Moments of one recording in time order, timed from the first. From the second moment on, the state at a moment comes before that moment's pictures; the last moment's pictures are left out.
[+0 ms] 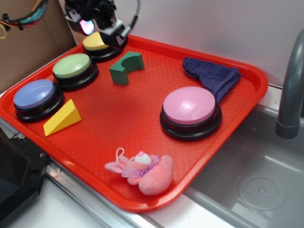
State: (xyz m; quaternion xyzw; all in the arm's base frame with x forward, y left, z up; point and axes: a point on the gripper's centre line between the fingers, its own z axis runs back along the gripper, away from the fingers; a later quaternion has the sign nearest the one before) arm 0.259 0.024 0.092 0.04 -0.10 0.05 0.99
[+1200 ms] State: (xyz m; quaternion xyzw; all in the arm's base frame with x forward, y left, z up) arm 0.279 0.031 0.035 0.05 -0.02 0.06 1.00
